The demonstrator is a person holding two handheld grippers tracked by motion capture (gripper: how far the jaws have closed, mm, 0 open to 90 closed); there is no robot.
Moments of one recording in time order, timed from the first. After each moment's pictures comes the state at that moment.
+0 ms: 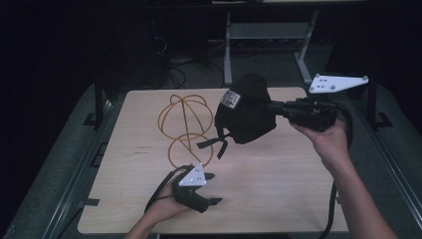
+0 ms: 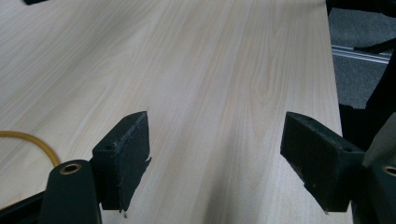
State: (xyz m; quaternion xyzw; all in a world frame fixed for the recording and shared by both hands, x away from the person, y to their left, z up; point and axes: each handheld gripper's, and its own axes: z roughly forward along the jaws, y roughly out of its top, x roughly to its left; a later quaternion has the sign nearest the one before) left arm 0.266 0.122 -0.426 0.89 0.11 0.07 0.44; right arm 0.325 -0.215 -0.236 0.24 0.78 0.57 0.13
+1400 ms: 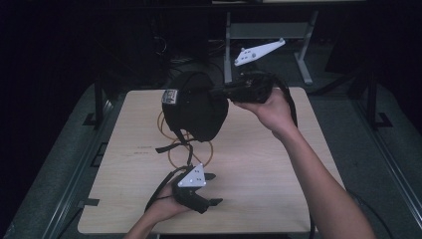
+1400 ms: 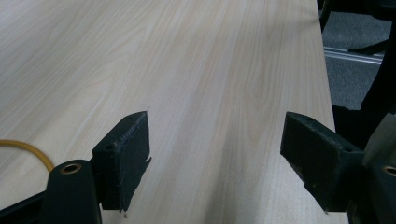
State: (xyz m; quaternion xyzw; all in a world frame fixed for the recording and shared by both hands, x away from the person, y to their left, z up) left arm 0.264 0.122 -0.425 0.89 0.10 0.07 0.45; right arm 0.379 -0.092 -0.199 0.18 0.83 0.52 0.08
